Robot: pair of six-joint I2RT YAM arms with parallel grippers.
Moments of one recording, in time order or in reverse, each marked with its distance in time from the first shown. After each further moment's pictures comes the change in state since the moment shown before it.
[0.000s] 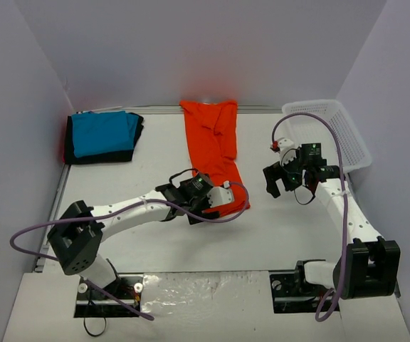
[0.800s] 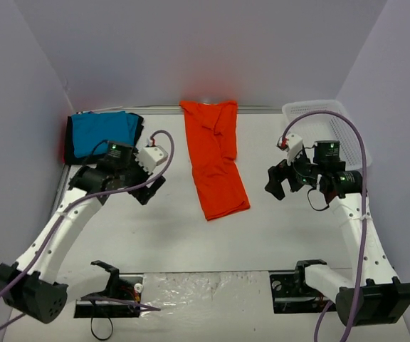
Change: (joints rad) left arm 0.599 -0.461 0.090 -0.408 0.353 -0.095; right arm -0.001 -0.172 0.155 -0.211 -0.215 -0.021
